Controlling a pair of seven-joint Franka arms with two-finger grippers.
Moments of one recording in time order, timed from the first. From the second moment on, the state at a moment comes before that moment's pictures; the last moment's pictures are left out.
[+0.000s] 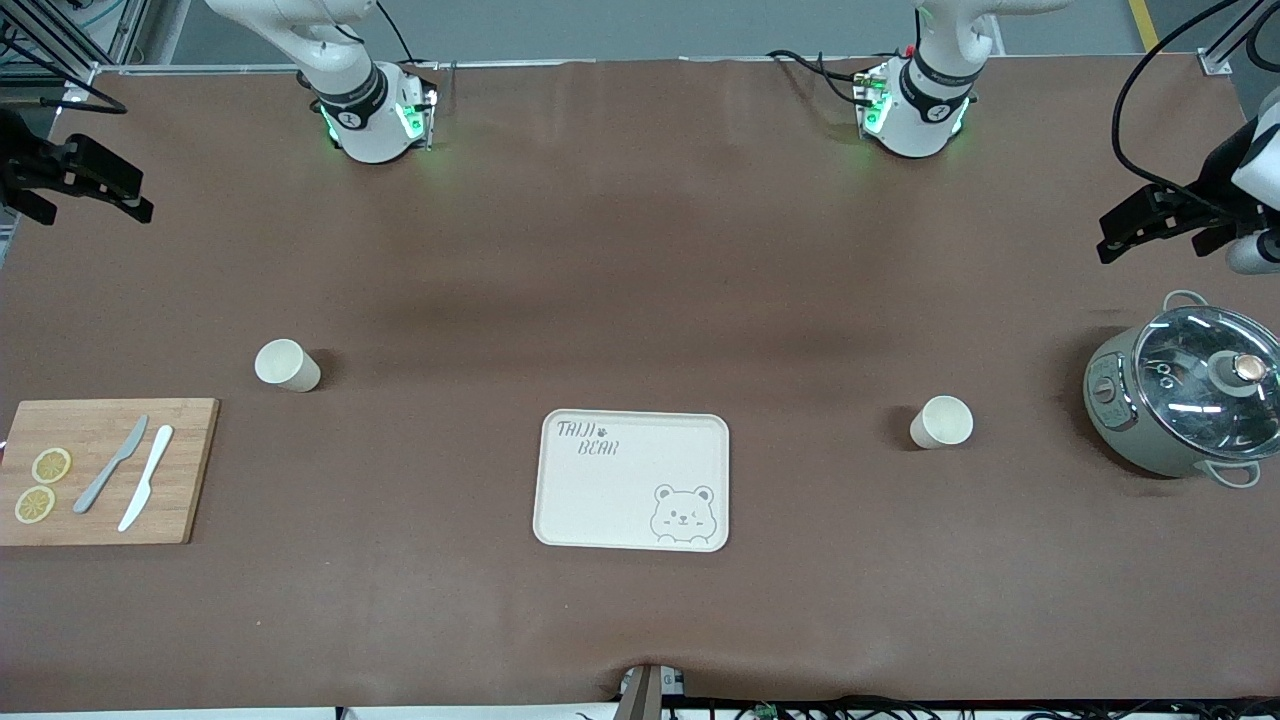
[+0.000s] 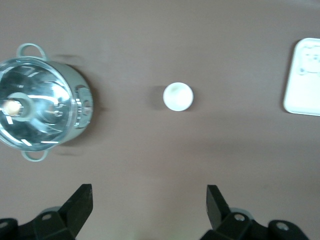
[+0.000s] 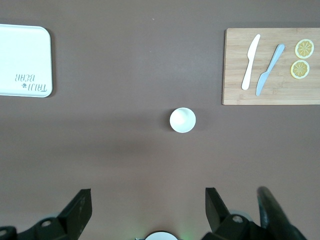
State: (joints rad) left arm -0.03 -0.01 -0.03 -1.53 0.00 1.52 -0.11; right arm -0.04 -0.03 0.06 -1.44 0.00 1.37 0.01
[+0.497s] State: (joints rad) left arm -0.02 -0.02 -0.03 -1.53 -0.01 1.52 -0.11; right arm -0.04 -0.03 0.06 -1.44 0.00 1.40 0.01
